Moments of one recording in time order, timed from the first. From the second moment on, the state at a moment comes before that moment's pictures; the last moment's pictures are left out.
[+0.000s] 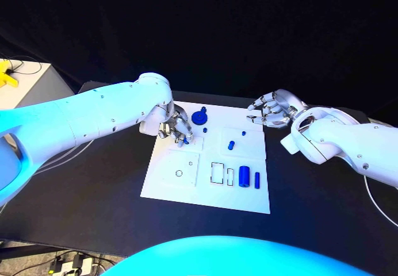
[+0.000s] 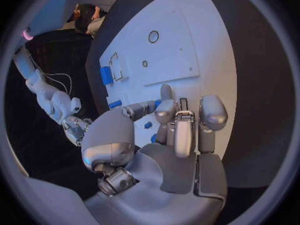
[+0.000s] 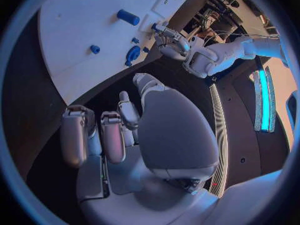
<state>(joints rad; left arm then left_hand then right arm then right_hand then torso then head) 1.32 -0.53 -0.06 1.13 -1.04 0.62 -0.54 0.77 -0.01 0.85 0.10 0.25 0.93 0.05 0.87 0.38 1.33 -0.03 1.21 0.95 1.47 -0.08 1.57 1.31 0.12 1.28 0.03 1.33 1.05 1.25 -0.80 -0.12 1.49 -0.89 -0.46 -0.10 1.44 -0.21 0.23 0.28 0.48 0.83 0.17 0.35 0.20 1.25 0.09 1.28 1.22 1.47 0.00 1.53 1.31 0.04 1.47 0.10 1.40 1.31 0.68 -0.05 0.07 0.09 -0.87</state>
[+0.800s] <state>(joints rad) 1.31 -0.52 -0.06 1.12 -1.04 0.60 -0.54 0.77 -0.01 0.85 0.10 0.25 0.94 0.04 0.87 0.38 1.33 -0.03 1.21 0.96 1.47 -0.08 1.57 1.31 0.12 1.28 0.03 1.33 1.05 1.25 -0.80 -0.12 1.49 -0.89 -0.46 -0.10 1.43 -0.21 0.23 0.29 0.48 0.83 0.17 0.35 0.20 1.25 0.09 1.28 1.22 1.47 0.00 1.53 1.31 0.04 1.47 0.10 1.40 1.31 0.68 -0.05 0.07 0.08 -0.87</state>
